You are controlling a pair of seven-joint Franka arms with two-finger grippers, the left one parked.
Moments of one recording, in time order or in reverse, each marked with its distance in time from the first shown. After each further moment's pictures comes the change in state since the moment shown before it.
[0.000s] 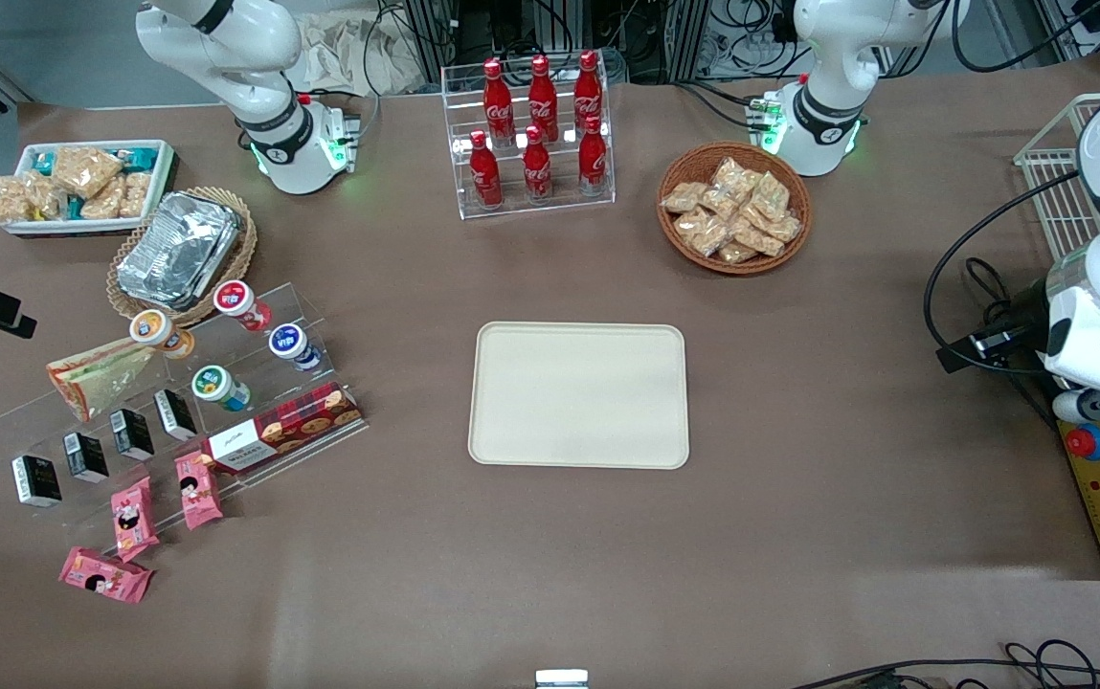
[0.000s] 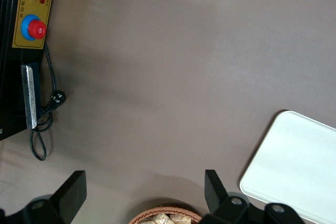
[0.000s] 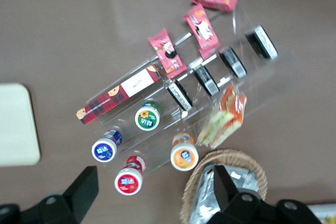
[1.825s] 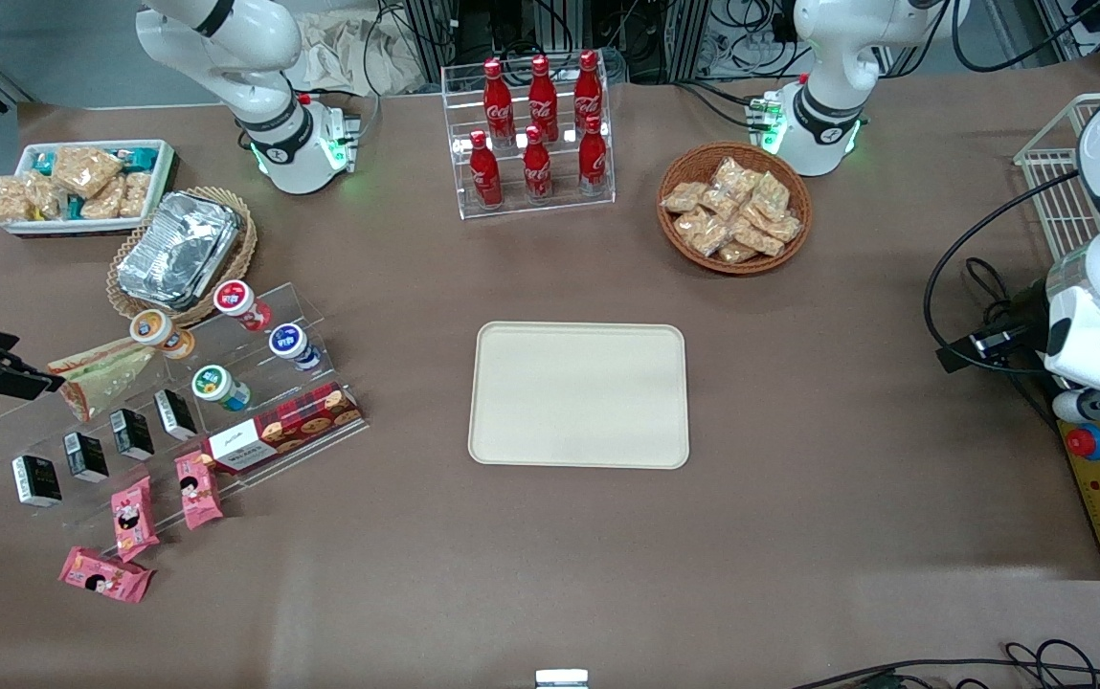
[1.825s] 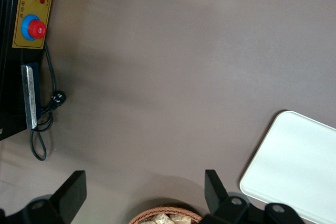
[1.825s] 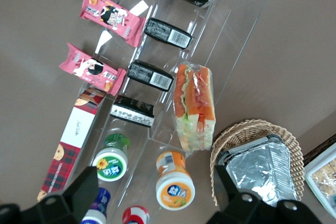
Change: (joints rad) arm 0.005 0.054 -0.101 -0.275 -0.039 0.244 0.398
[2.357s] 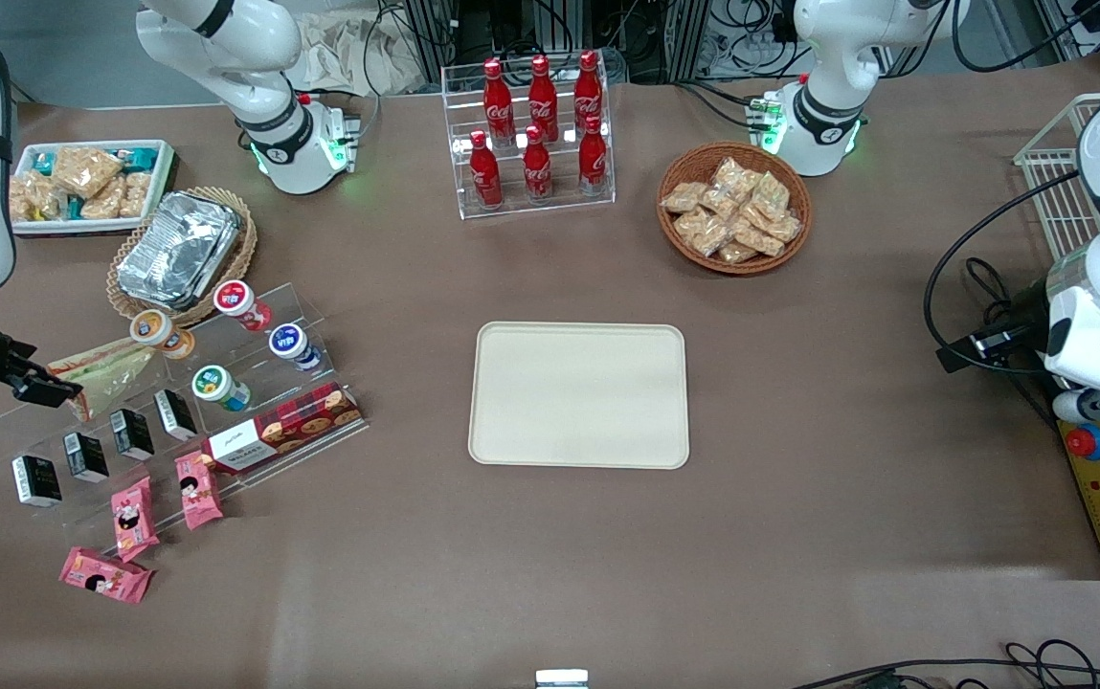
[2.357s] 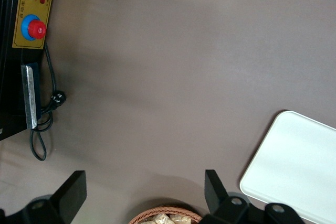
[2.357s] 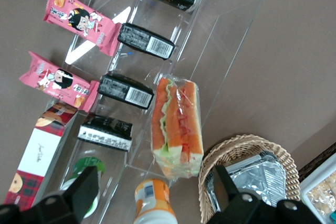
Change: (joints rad) arm -0.009 0.012 -0.006 -0.118 -0.059 0.136 0.000
